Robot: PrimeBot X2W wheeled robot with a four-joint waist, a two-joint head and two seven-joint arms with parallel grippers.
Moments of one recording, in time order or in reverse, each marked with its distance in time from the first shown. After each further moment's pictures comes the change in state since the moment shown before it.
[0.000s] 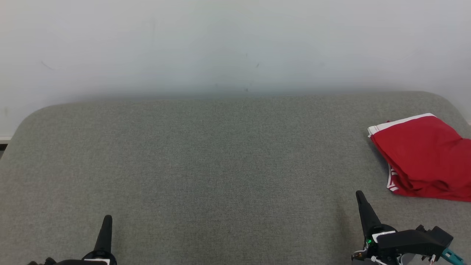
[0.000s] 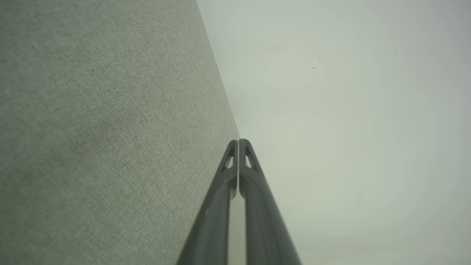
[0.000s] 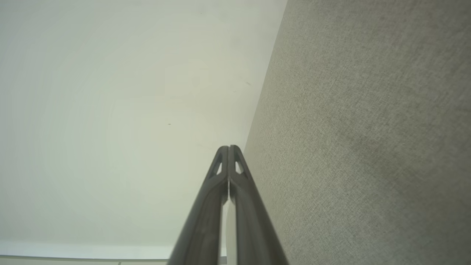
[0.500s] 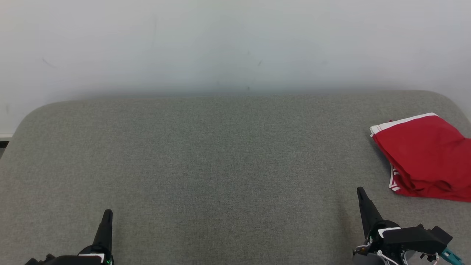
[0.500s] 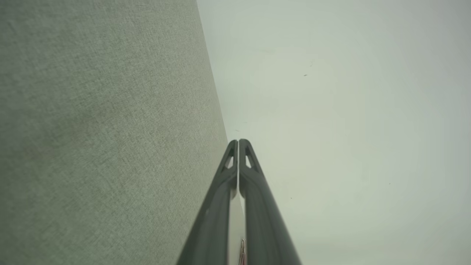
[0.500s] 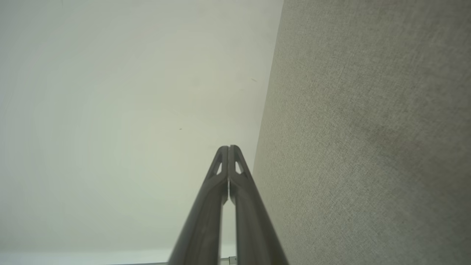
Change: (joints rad) left arm -0.027 0.001 0.009 0.013 -0.110 -0.010 0.030; right arm -0.020 0.000 -0.013 0.007 0.115 0.000 0.025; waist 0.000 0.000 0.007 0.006
